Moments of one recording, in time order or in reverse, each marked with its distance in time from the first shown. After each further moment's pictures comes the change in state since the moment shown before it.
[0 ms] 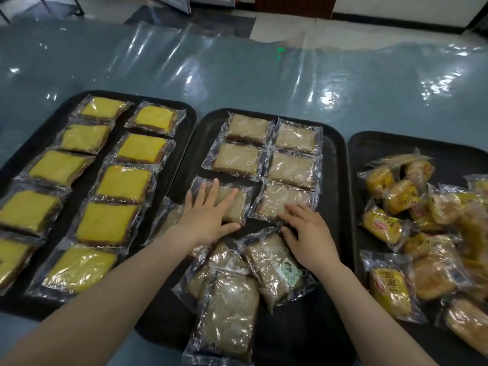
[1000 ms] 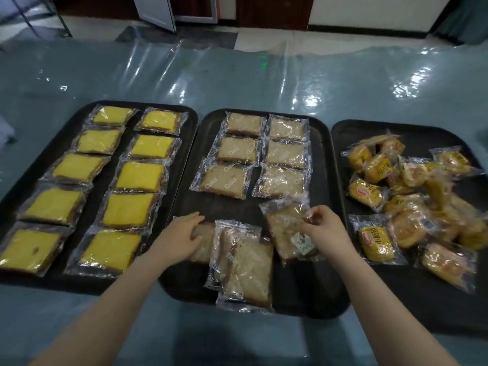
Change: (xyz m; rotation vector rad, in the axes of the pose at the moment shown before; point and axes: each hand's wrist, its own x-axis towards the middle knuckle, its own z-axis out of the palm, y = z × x) left_hand -0.114 -0.039 0.007 -0.307 0.074 -0.007; right_hand -0.075 -0.040 -0.029 0.690 0.120 0.540
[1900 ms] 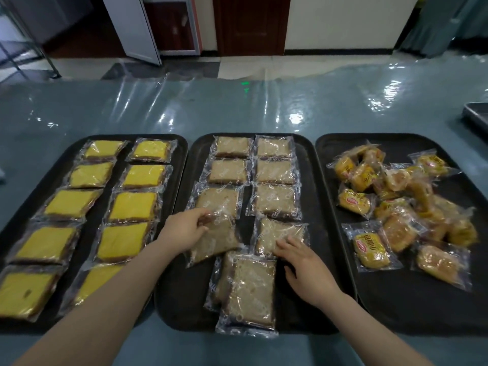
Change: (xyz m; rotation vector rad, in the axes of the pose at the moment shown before) left_hand 0.054 0.023 -0.038 0.075 0.129 0.061; right_hand -0.017 0.049 0.027 -0.652 -0.132 -0.609
